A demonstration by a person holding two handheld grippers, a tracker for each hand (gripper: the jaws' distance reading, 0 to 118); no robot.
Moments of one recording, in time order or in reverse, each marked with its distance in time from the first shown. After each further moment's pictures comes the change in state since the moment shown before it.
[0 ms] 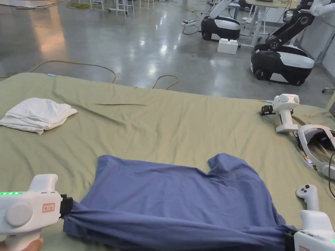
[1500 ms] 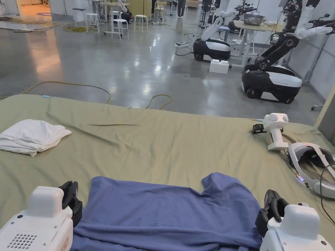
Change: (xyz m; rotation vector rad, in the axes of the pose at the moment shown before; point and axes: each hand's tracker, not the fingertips) left arm 0.084 -0.040 0.083 0.684 0.116 -0.193; right arm -0.078 0.004 0.088 0.798 0.019 -0.122
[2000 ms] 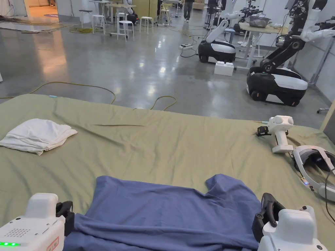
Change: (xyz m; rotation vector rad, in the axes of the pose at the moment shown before) left arm -0.047 -0.031 -0.036 -0.352 -0.057 0.129; right arm -0.009 -0.004 0.005 -0.016 0.026 0.054
